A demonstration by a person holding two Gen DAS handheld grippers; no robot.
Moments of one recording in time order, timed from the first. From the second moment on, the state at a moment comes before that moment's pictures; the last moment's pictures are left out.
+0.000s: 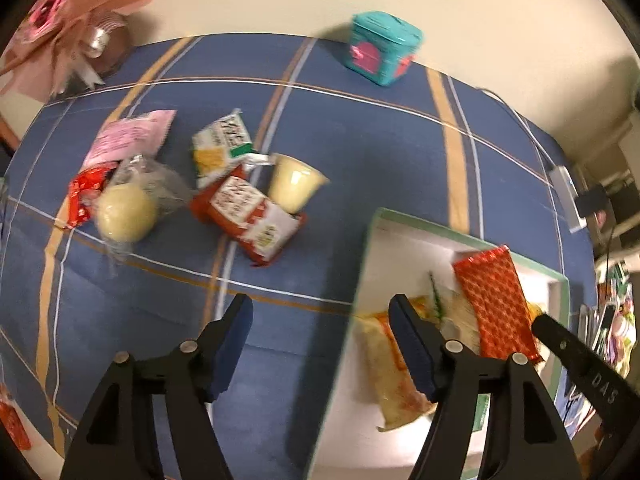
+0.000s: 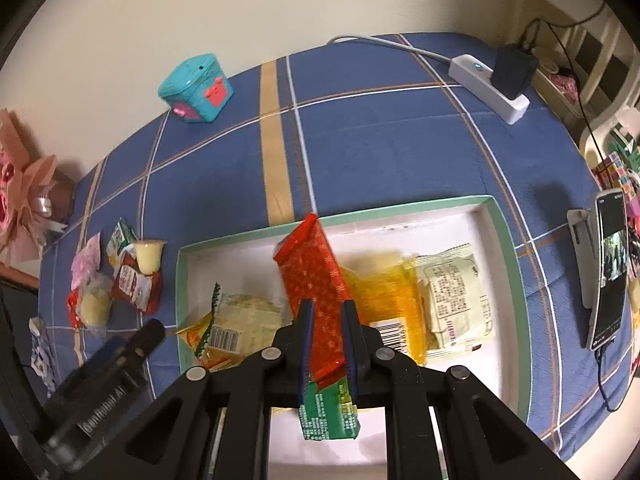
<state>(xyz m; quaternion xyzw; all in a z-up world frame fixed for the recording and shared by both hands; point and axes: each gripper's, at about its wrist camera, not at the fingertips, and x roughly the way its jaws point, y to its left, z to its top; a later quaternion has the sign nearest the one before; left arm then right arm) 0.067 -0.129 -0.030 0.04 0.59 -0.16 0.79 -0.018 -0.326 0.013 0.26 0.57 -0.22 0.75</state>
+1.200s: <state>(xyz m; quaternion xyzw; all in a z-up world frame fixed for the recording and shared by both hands) 0.085 -0.100 -0.031 0.05 0.57 -0.10 0.81 -0.005 -0.312 0.004 0.20 0.58 -0.23 0.75</state>
